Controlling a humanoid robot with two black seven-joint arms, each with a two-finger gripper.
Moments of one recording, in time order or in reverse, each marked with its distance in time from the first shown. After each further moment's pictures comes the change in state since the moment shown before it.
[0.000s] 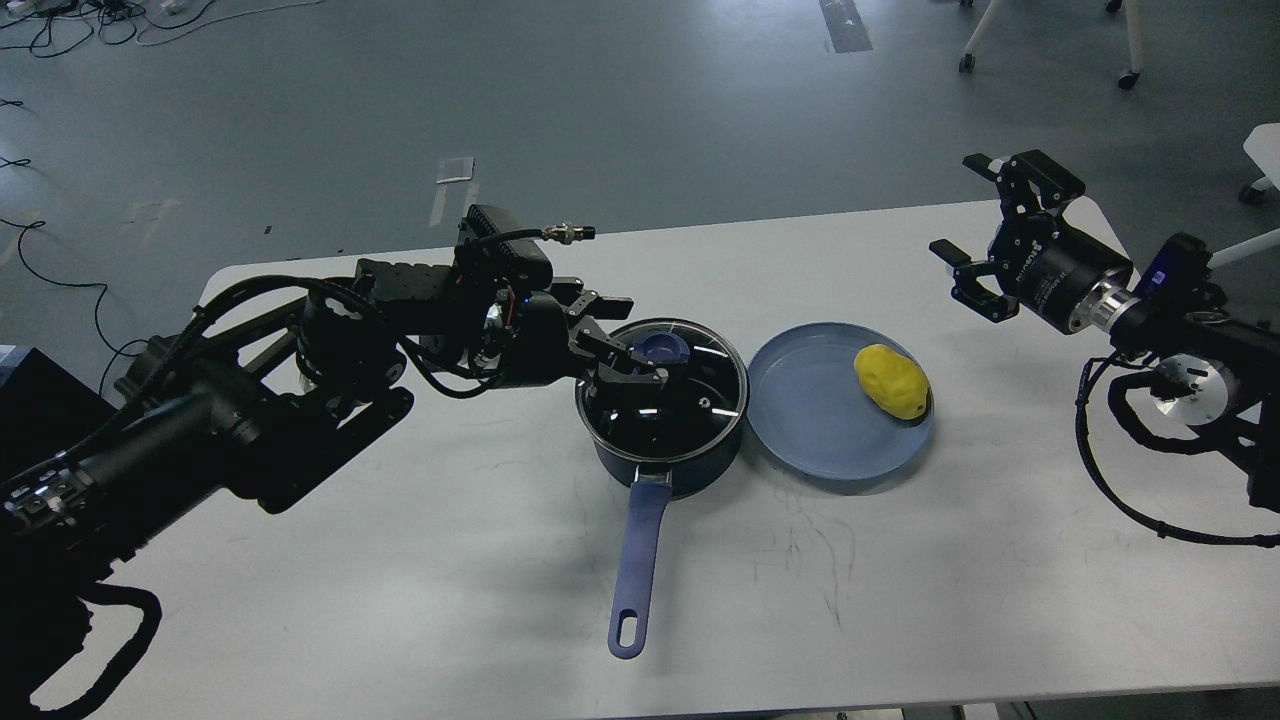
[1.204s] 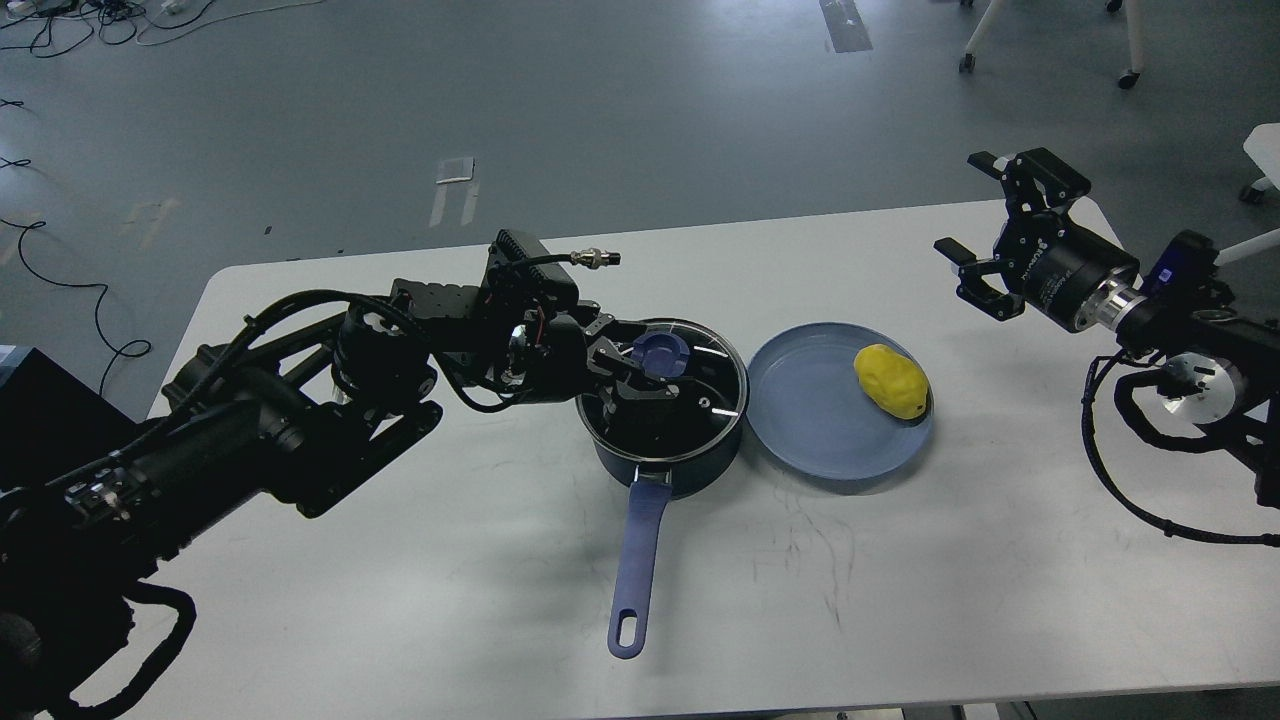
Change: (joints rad) left arm 0.008 -0.053 0.041 0.071 0.003 0.027 0.000; right arm 0.000 -0.012 0.000 0.005 -0.004 0.000 0.000
